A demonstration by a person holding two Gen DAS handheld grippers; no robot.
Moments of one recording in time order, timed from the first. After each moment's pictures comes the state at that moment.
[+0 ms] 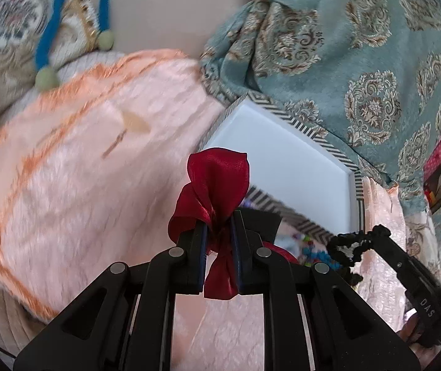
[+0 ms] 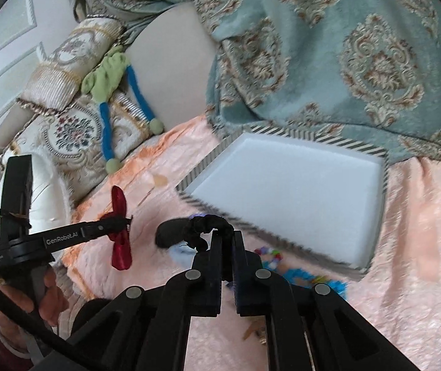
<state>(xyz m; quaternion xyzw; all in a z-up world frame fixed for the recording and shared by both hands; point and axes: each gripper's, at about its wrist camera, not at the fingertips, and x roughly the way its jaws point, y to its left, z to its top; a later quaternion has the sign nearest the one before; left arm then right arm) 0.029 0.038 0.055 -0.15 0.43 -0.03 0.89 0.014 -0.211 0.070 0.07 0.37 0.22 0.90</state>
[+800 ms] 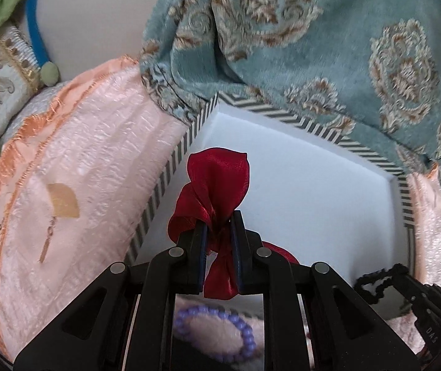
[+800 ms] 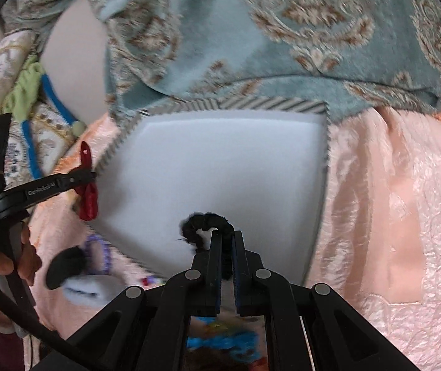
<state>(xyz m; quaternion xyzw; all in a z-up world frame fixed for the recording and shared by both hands) 0.189 -0.022 0.007 -0.04 0.47 -0.03 0.88 0.108 -0.281 -0.002 0.11 0.47 0.10 0.87</state>
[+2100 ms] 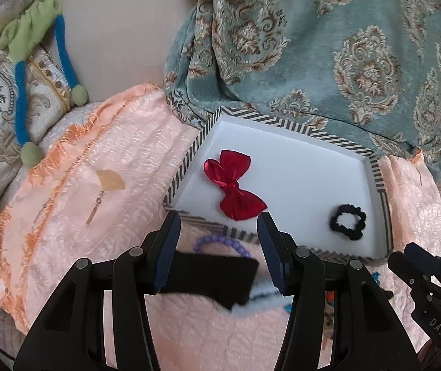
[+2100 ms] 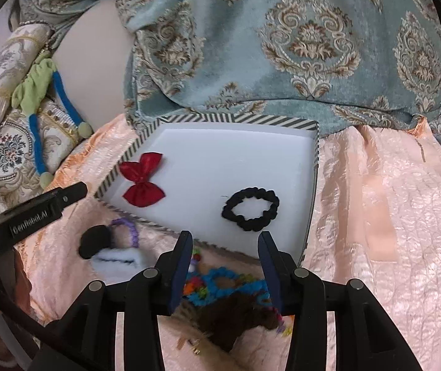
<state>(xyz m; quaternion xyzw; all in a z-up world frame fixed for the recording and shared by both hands) 0.068 -0.024 0.063 -0.01 0.40 -0.02 0.91 0.038 -0.248 0.049 0.08 0.42 0.08 0.90</state>
